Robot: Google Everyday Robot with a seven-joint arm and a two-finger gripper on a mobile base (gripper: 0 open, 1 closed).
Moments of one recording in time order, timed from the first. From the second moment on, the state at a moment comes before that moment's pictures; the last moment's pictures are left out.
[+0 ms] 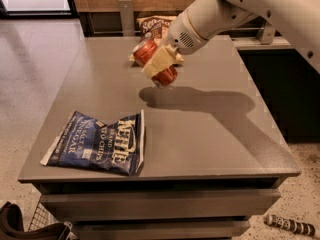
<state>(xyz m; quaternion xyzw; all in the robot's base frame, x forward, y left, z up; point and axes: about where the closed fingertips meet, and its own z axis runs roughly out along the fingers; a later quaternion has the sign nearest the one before) 0.622 0.001 0.914 -0.54 0.75 0.21 0.31</state>
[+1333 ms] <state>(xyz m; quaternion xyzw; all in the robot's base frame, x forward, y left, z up) 0.608 0.029 0.821 -0.60 0.76 0.17 0.19</state>
